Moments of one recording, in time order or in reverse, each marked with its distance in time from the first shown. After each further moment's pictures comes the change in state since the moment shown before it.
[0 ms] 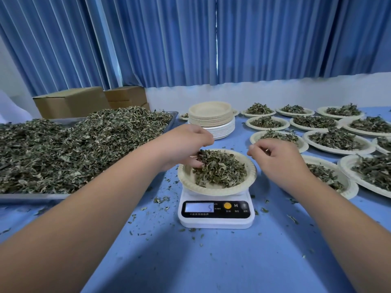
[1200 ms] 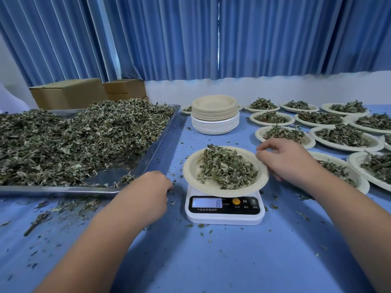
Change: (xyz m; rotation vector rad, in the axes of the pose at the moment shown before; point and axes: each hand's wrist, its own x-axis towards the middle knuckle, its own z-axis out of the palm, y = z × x) left_hand -0.054 -0.095 -0.015 1.208 0.022 -0.041; right_hand 0.003 0.008 0.002 0.035 -0.239 0.231
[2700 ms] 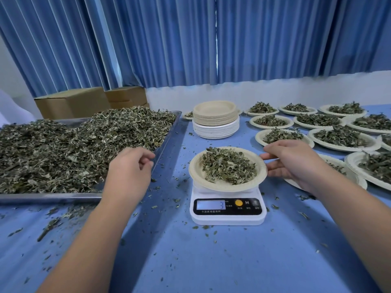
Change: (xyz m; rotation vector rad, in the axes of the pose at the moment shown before) left_hand 0.008 -0.035 -0.006 -0.610 0.760 -0.183; right_hand 0.002 -0.003 -0.004 0.634 0.032 0.289
